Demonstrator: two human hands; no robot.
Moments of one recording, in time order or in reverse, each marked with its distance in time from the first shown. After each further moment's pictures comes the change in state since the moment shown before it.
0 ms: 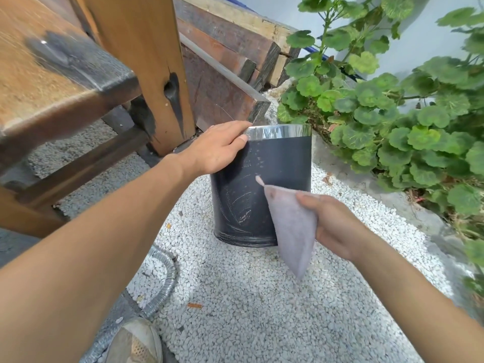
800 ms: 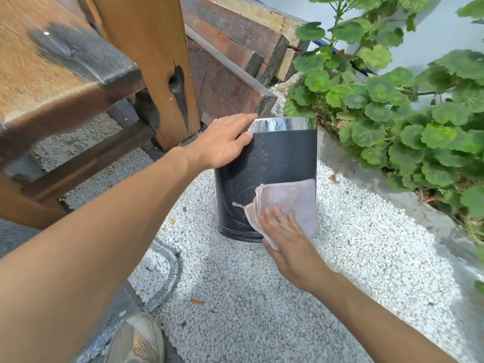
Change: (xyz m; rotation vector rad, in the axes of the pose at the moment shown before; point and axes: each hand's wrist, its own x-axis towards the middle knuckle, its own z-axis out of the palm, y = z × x) left_hand 0.010 -0.009 0.006 0.040 -0.015 -0.010; right_hand 0.033 0.114 0.019 -1.312 -0.022 -0.696
